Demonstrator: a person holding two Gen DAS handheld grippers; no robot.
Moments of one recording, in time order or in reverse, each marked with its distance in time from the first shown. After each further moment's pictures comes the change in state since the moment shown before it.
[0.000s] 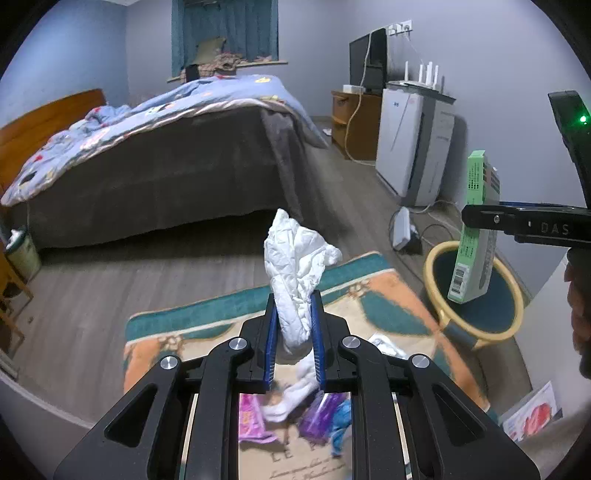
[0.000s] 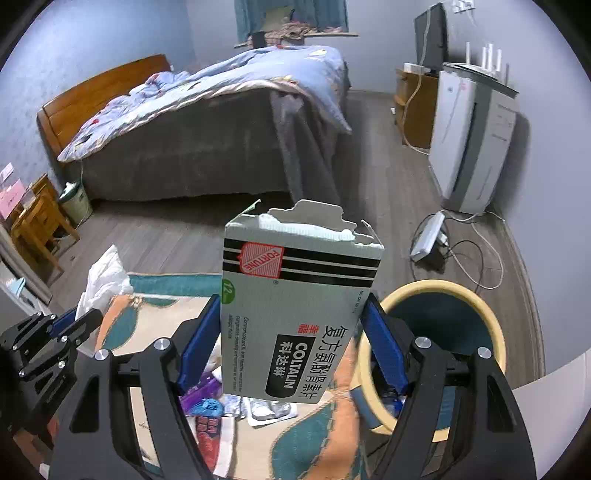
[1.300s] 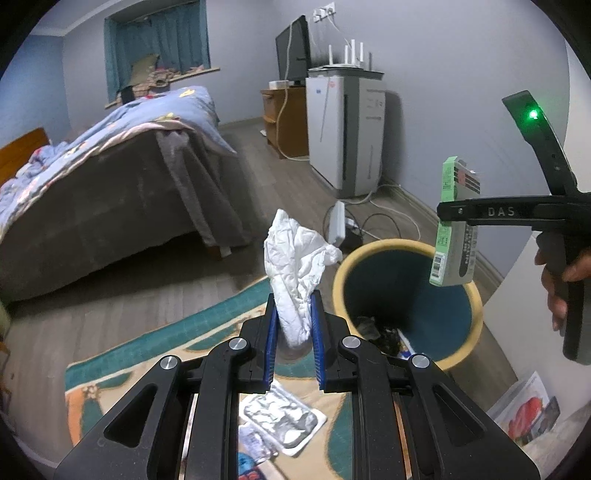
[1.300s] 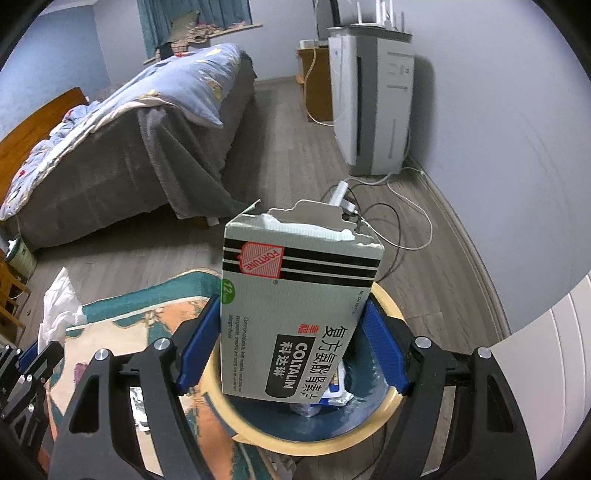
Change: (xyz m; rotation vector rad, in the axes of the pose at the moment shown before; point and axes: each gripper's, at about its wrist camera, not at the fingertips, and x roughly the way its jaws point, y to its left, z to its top) left arm 0.049 -0.150 0.023 0.173 0.005 -0.140; right arm 0.010 -0.177 -0.025 0.232 0.038 -0.206
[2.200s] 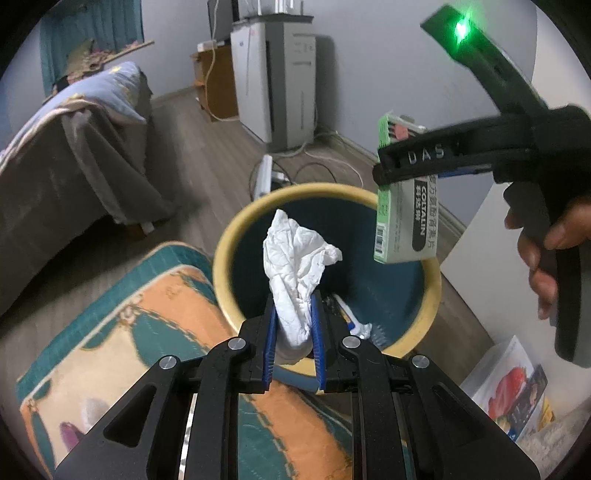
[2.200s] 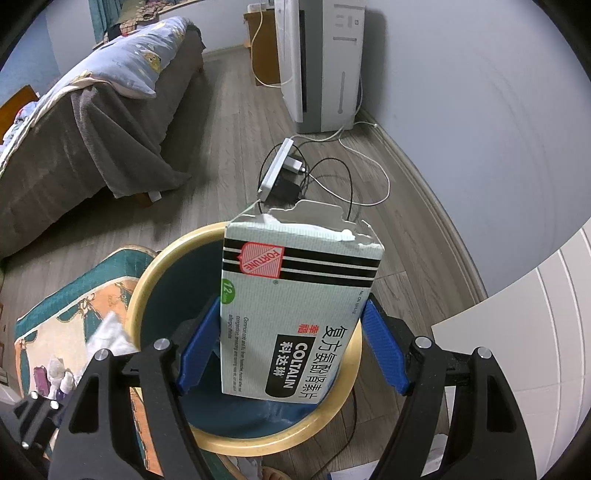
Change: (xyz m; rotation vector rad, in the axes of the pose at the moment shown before) left arm 0.086 -0.096 -0.013 0.115 0.169 -0.185; right arm 0.045 -0.050 -0.018 0.087 0.139 -0.146
